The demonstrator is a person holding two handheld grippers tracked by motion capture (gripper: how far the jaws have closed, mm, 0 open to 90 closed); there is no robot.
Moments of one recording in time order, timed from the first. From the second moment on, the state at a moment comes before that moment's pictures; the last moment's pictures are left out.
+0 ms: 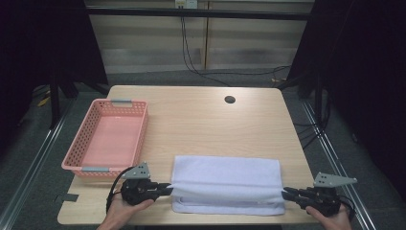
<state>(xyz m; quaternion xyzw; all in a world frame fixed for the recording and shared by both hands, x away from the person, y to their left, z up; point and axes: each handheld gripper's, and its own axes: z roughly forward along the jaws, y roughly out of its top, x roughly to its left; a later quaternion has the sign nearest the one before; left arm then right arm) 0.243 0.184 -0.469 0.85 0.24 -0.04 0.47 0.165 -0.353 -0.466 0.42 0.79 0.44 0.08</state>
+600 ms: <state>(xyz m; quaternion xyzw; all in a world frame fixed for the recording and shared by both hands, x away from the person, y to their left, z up) 0.308 0.141 -0.488 0.86 0.29 -0.01 0.41 0.228 -0.339 -0.484 0.49 0.78 0.37 0.13</state>
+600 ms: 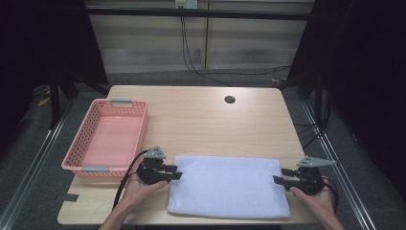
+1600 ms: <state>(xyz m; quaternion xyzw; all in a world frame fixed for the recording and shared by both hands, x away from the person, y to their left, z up) 0.331 0.112 -0.500 0.86 0.28 -0.02 0.43 0.232 -0.295 -0.470 0.43 0.79 0.41 0.13</state>
